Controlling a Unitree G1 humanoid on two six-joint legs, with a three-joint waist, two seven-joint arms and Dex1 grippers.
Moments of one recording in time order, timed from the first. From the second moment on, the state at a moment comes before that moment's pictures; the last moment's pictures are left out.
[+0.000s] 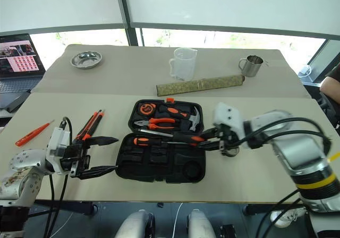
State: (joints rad) left arm -0.06 0.73 0.18 -0.06 -0.62 0.14 -1.43; right arm -0.54 -0.89 0.28 -0.35 0.36 0.74 1.14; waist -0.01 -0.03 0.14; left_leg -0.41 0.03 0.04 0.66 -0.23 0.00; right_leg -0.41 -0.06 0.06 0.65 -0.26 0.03
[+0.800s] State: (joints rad) left arm -0.03 0.73 0.18 0.17 -0.58 -0.08 -1.55; right arm -0.64 -0.84 0.43 -0.23 0.18 0.67 1.19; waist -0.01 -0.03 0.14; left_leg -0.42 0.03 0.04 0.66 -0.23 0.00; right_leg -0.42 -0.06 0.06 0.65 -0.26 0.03
